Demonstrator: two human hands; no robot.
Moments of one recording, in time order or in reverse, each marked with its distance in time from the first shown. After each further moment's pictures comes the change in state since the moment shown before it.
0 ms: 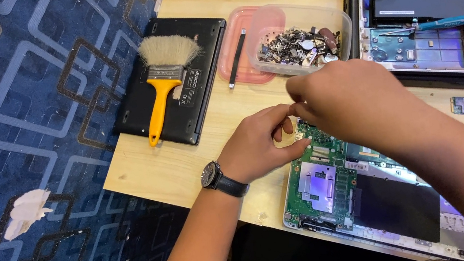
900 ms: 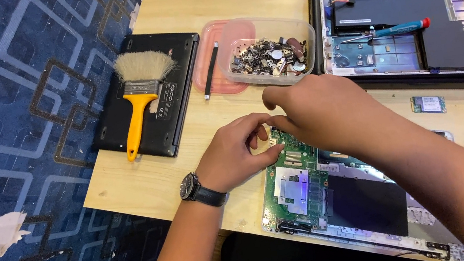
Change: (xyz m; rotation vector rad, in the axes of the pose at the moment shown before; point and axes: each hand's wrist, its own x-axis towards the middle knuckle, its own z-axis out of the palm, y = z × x) left_hand -0.002 0.005 0.003 -0.089 0.061 -0.007; right_hand -0.014 0.022 0.004 0.247 0.087 -0.160
